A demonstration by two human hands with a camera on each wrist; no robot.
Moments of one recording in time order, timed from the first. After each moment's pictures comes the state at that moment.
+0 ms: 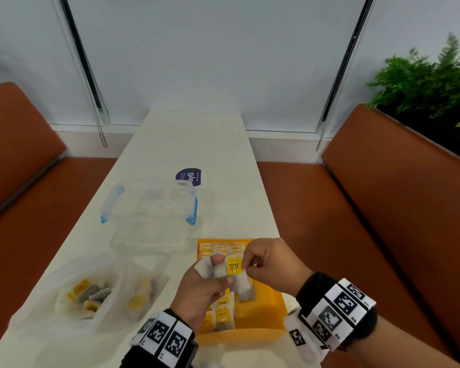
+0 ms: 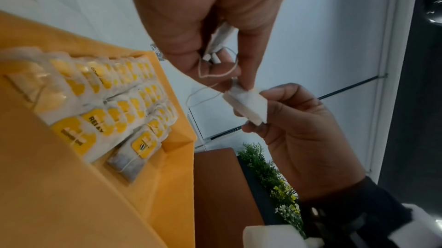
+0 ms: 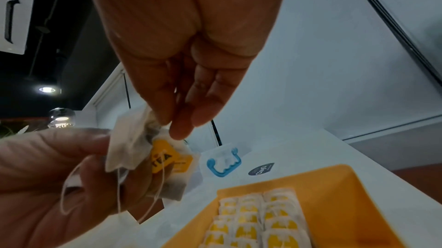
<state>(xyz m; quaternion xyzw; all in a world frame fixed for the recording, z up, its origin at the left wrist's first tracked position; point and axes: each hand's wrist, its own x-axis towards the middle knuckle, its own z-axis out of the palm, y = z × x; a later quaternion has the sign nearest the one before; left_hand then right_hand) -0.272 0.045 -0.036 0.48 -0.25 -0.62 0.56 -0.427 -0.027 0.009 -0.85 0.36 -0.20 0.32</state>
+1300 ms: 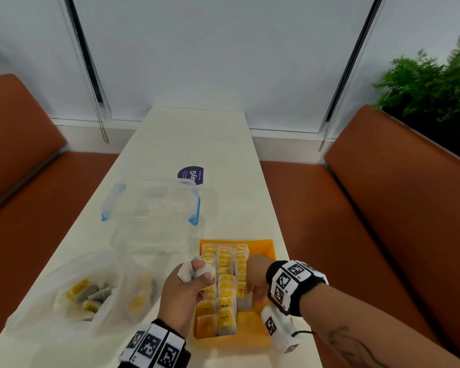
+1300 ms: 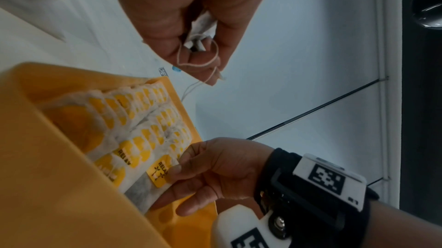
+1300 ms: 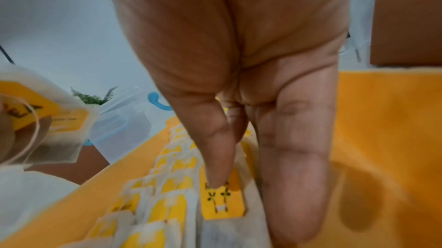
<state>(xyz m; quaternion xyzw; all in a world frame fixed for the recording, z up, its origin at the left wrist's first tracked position) -0.252 0.051 -0.040 0.57 -0.22 -0.51 0.60 -0.390 -0.080 -0.060 -0.74 0.55 0.23 0.30</state>
